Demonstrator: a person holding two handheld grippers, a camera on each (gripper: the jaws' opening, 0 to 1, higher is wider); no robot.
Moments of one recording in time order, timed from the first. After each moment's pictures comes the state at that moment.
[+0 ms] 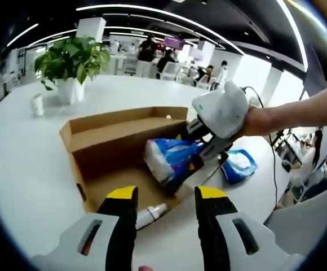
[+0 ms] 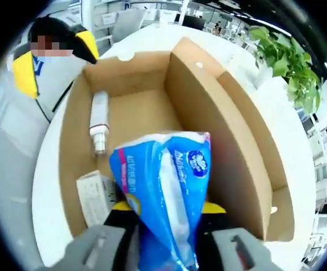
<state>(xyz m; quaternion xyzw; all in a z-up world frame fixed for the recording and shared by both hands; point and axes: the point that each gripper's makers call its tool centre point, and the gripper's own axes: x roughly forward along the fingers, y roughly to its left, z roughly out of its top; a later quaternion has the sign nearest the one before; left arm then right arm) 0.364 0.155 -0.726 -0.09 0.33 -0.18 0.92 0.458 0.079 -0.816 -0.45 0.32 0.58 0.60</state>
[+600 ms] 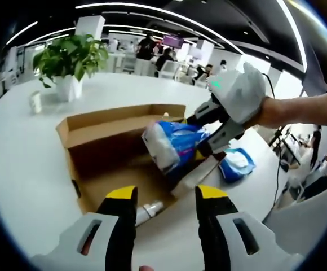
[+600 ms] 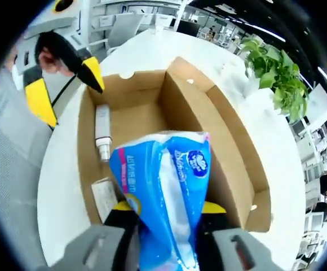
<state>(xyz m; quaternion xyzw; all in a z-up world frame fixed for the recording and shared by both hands) 0.366 0.156 -0.734 -0.11 0.34 -0.18 0.92 0.464 0.078 -0.779 -0.45 0.30 0.57 0.62</state>
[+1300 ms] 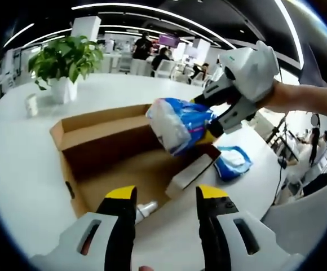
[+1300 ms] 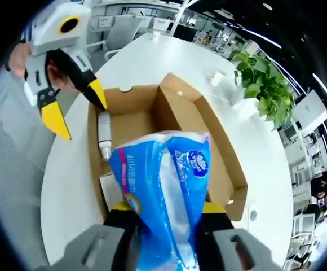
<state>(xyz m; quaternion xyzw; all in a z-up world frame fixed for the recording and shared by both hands) 0.362 0.140 -0.730 -0.09 0.34 -0.20 0.92 0.471 0.055 -0.736 -0.46 0.27 0.55 0.64</state>
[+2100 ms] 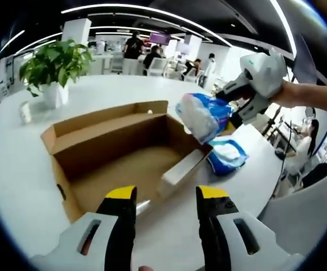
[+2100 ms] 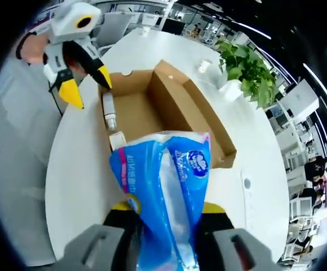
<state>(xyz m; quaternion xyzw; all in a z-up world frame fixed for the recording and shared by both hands) 0.354 0.123 -0.728 -0.06 0.34 -0.22 0.91 0.455 -0.033 -0.729 -0.46 0.30 0.51 0.66</state>
